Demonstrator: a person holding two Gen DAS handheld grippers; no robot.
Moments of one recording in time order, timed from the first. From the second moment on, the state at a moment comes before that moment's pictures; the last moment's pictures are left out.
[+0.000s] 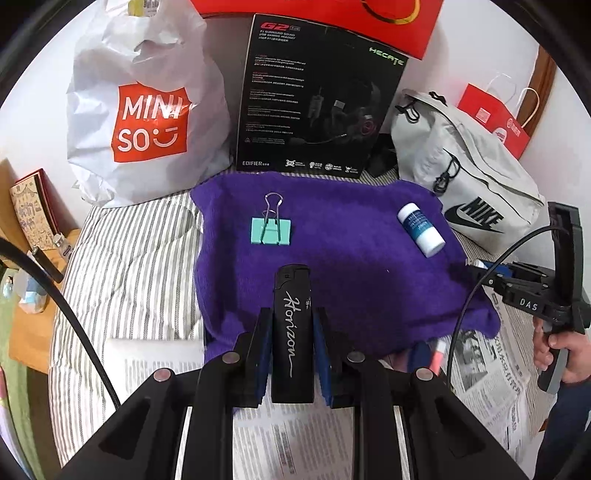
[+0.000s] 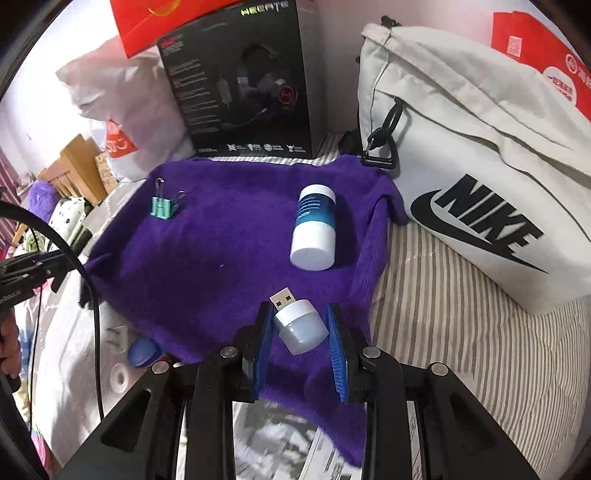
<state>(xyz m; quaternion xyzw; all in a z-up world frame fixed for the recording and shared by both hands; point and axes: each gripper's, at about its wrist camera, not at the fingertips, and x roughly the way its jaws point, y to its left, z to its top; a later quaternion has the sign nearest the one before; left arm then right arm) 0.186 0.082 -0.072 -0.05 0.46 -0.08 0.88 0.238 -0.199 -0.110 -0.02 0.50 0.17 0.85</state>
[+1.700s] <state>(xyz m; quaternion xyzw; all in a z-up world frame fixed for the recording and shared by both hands) 0.272 0.073 -0.127 -0.01 0.52 -0.06 0.85 0.199 -0.214 -0.097 -0.01 0.49 0.14 0.86</state>
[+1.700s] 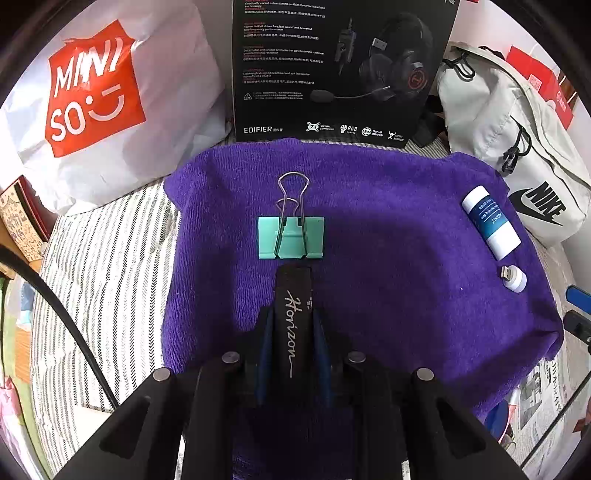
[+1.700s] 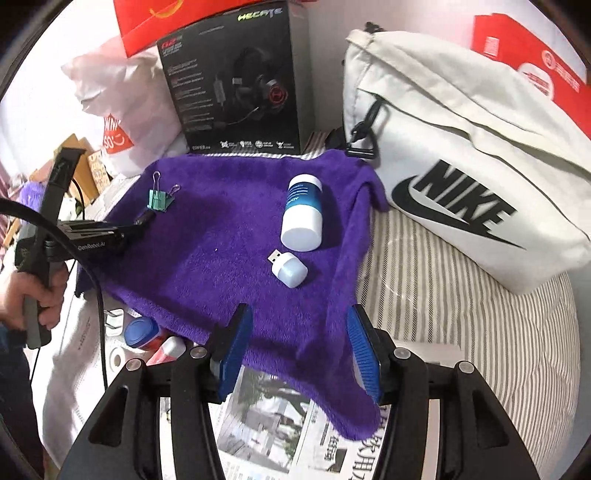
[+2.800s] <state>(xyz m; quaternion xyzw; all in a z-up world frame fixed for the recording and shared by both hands) 0.154 0.022 -0.107 -0.07 0.53 -0.12 0.83 0.118 -0.232 -0.058 0.05 0.43 0.11 0.89</state>
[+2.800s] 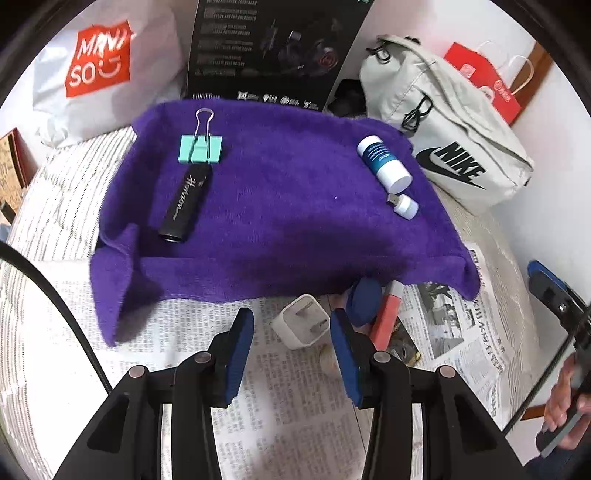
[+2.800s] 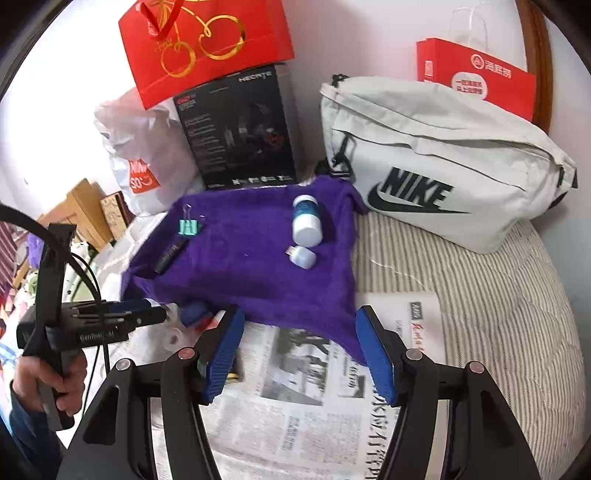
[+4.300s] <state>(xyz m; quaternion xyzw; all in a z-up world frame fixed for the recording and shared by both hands) 0.120 0.054 -0.139 0.02 0.51 -0.04 0.86 0.133 -0.161 -0.146 -0.01 0.49 0.20 0.85</state>
